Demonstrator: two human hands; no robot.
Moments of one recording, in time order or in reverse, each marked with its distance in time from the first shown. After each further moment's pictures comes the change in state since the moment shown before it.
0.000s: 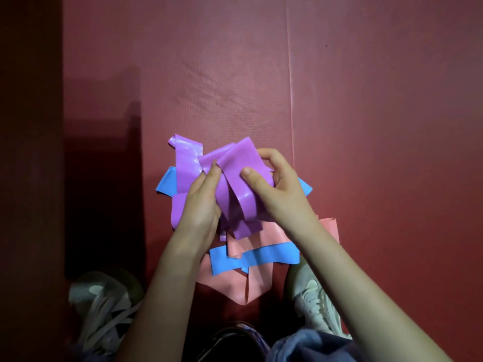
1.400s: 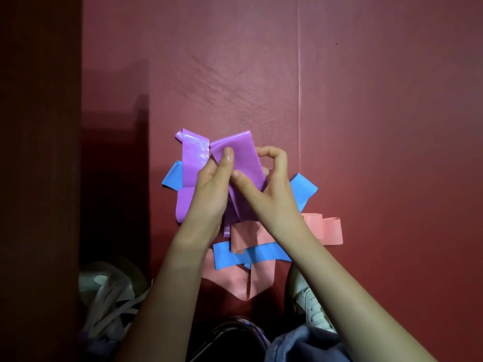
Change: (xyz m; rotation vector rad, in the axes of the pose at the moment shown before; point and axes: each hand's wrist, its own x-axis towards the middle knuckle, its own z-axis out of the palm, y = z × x) left_hand -0.005 0.007 0.005 0.086 -0.009 0.089; right_hand -0.007 0.006 0.018 -0.183 0.070 -0.049
